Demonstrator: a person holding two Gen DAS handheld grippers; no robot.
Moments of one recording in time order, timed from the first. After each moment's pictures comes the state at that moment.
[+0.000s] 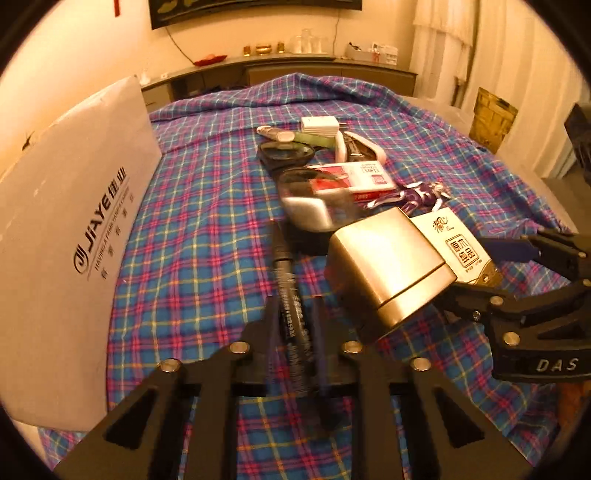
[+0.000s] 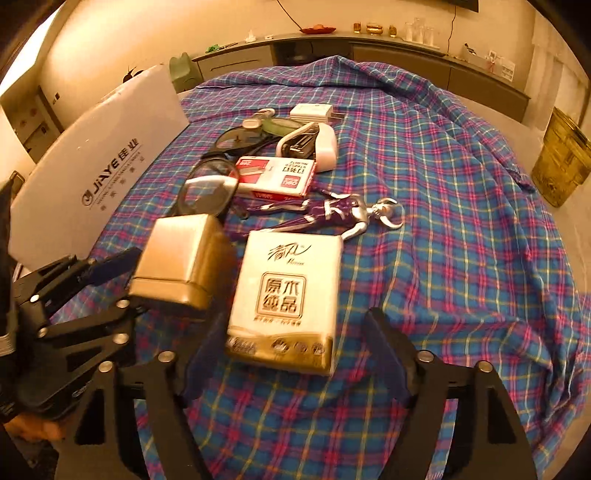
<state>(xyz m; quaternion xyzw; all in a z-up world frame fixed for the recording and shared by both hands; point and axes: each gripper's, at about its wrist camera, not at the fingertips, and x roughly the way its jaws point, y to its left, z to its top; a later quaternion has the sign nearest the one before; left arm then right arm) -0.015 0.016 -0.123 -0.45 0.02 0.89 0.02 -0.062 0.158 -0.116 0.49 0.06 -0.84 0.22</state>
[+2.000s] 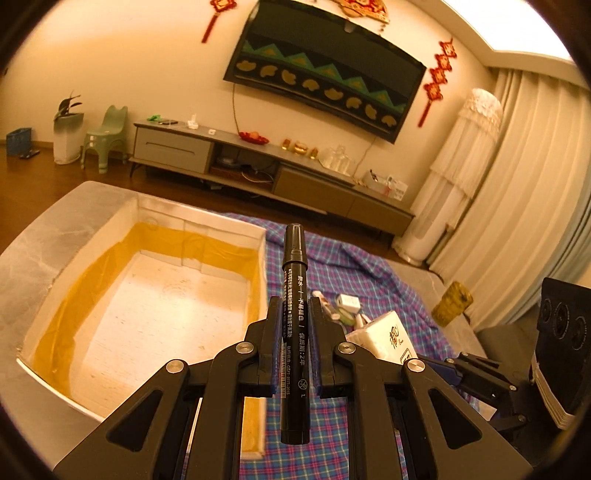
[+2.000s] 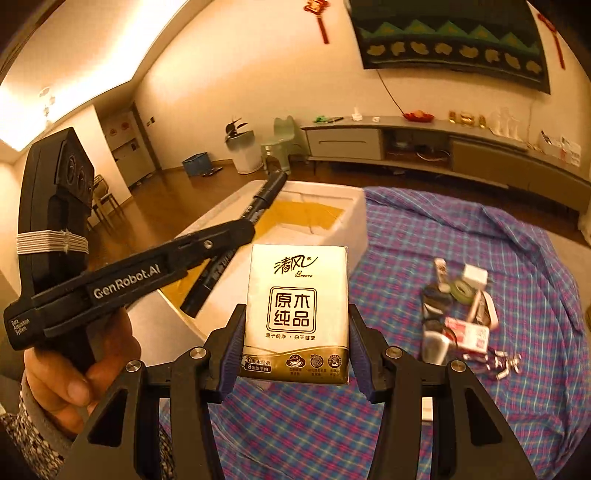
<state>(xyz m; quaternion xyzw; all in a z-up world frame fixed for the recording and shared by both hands) 0.043 -0.160 0.046 -0.27 -0.19 0.94 0.02 0.019 0.018 0.040 0.35 0.04 -0.85 0.39</state>
